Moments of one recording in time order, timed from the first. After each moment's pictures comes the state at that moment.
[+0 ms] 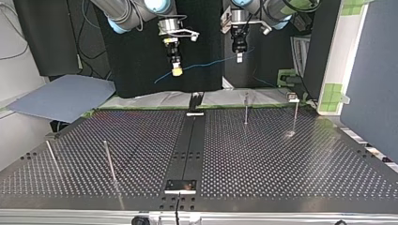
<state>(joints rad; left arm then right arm) -0.54 -2.08 -2.39 -1.91 -2.14 -1.62 2.37 -1.00 2.01 -1.04 1.83 1.47</state>
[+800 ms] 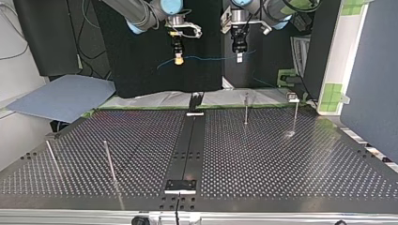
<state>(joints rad) -0.54 -2.08 -2.39 -1.91 -2.14 -1.62 2.44 -0.80 1.96 -0.93 2.03 1.47</state>
